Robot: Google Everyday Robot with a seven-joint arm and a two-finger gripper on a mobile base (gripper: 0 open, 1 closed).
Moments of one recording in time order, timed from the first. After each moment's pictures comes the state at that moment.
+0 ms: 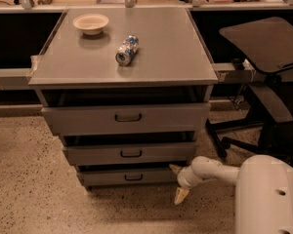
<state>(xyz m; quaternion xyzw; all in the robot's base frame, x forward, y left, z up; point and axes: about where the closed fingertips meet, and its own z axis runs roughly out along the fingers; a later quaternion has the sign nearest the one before) 0.593 -0.159 0.231 -0.72 0.65 0.08 0.23</state>
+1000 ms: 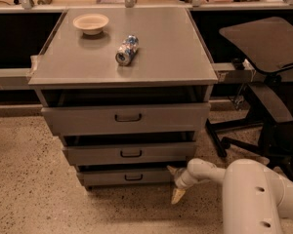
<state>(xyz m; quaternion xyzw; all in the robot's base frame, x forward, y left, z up) 0.613 -0.154 0.184 -0.71 0.66 0.08 0.23</state>
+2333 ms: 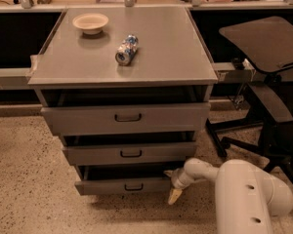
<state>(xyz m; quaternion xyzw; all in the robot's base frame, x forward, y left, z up) 0.619 -0.138 0.170 -0.71 0.66 0.10 0.23</state>
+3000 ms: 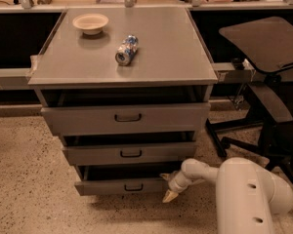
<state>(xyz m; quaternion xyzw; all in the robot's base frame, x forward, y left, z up) 0.590 -0.116 0.175 -0.72 0.65 0.14 0.21</state>
